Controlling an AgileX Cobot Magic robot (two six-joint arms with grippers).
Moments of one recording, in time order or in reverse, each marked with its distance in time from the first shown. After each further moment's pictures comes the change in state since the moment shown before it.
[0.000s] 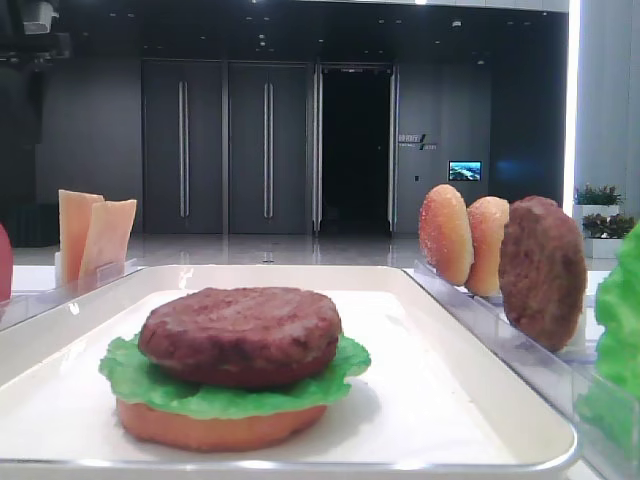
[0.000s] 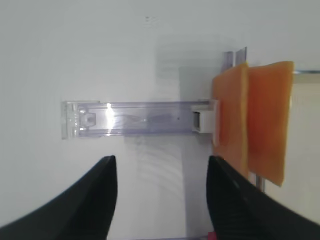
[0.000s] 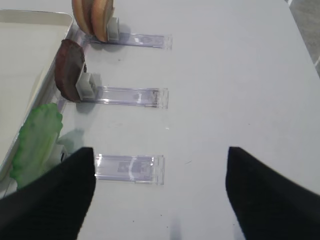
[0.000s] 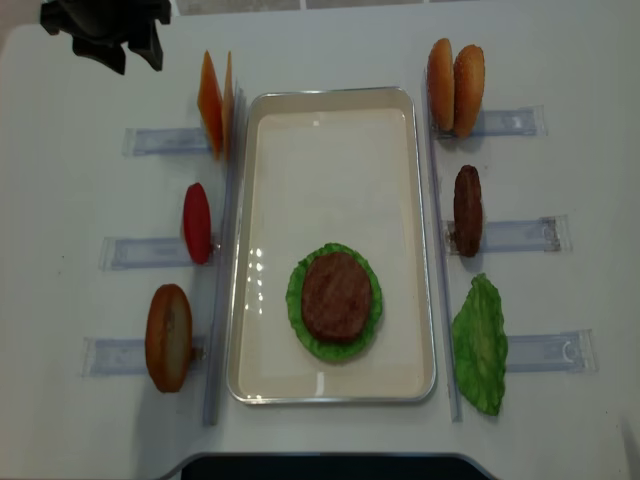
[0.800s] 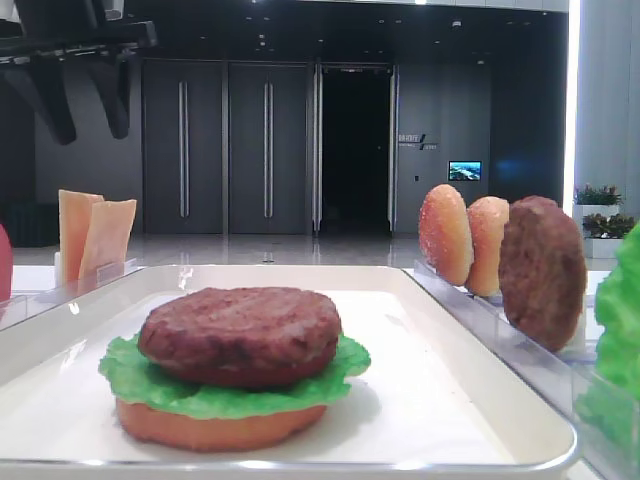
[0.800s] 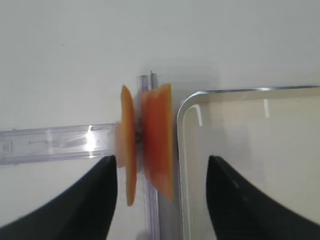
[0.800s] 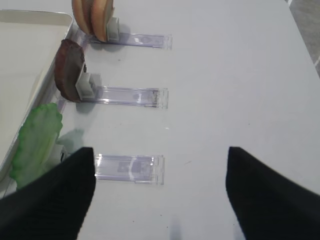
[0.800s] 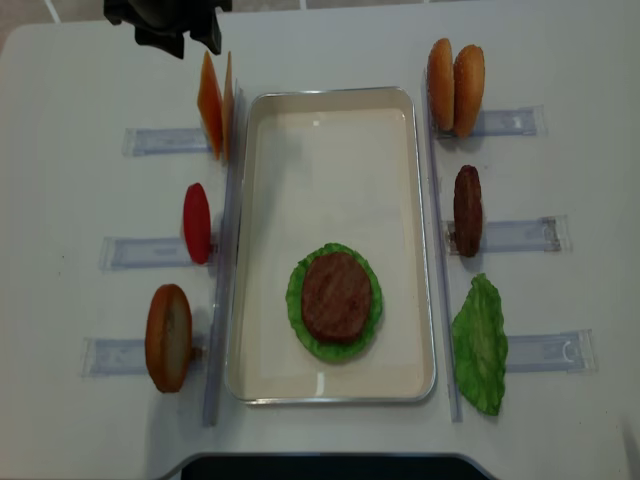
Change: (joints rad) left arm -0.160 0.000 0.000 -0.003 -0.098 -0.125; right arm 0.000 0.000 0.000 0.000 0.000 0.000
